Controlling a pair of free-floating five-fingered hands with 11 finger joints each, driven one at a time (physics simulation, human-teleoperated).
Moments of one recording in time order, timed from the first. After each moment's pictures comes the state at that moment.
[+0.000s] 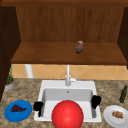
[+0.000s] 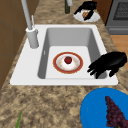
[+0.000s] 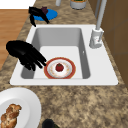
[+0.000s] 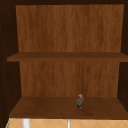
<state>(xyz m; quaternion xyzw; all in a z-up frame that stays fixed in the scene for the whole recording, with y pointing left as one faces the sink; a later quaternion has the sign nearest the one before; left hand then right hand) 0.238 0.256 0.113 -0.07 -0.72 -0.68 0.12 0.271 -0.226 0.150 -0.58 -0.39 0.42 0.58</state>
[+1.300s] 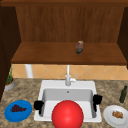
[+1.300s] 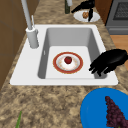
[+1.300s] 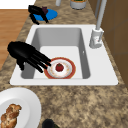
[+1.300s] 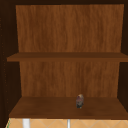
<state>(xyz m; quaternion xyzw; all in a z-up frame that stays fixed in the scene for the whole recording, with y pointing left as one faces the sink) 0.239 0.253 0.124 -0.07 -0.72 -0.68 0.11 0.283 -0.242 0.159 -0.51 -0.38 0.45 0.62</state>
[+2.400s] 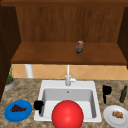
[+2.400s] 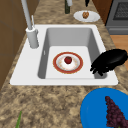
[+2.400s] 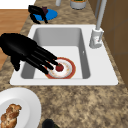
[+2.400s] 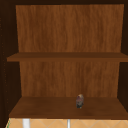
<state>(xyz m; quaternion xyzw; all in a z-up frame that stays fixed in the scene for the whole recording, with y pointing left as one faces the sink) 0.239 0.253 0.124 -0.06 -0.72 -0.68 0.11 0.317 -0.320 0.245 -0.49 -0.38 0.47 0.63</state>
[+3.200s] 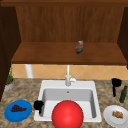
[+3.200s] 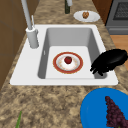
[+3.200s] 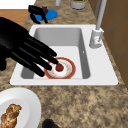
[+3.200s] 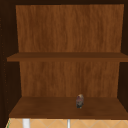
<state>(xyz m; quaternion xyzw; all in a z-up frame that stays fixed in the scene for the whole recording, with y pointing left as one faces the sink) 0.239 0.253 0.124 -0.06 -0.72 -0.68 0.11 0.325 -0.389 0.329 -0.47 -0.37 0.48 0.64</state>
